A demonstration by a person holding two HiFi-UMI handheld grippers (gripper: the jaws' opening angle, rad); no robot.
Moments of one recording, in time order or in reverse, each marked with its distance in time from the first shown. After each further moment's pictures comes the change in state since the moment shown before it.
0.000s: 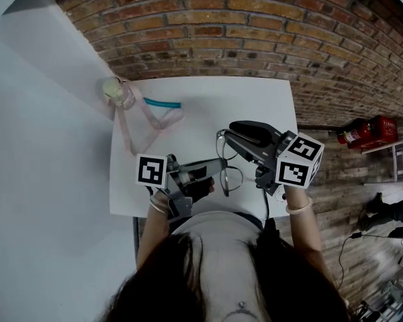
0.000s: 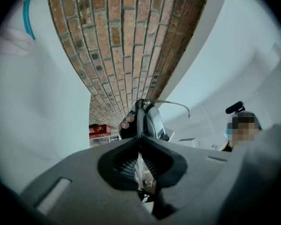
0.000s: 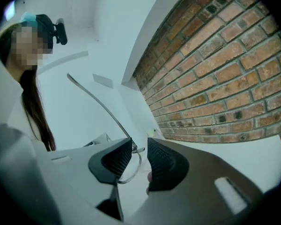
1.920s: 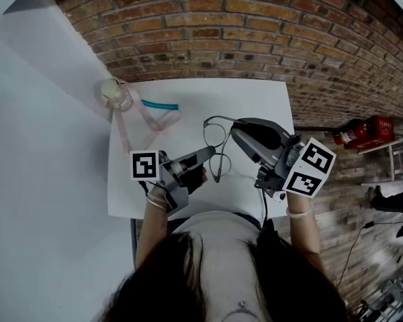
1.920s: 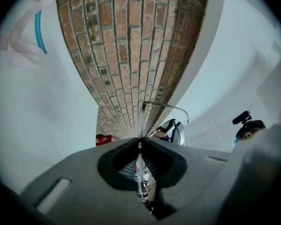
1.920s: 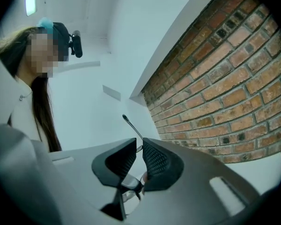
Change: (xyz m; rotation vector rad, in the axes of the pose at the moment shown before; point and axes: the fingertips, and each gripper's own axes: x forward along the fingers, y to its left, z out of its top) left arm -0.019 0.014 0.031 -0.009 -0.145 0.050; right arm -0.021 0.034 0.046 -0.102 -0.173 0.030
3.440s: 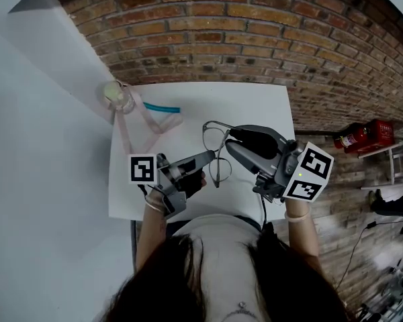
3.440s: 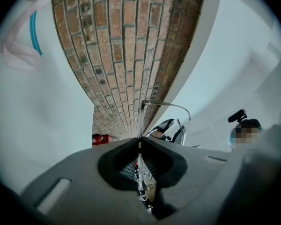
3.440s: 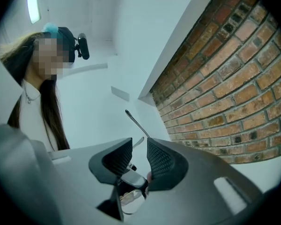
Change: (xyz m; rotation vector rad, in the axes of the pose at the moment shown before) left arm -0.004 -0.013 -0.003 0.030 0.019 -0.036; right arm 0.003 0.024 0.000 -0.004 -0.005 0.111
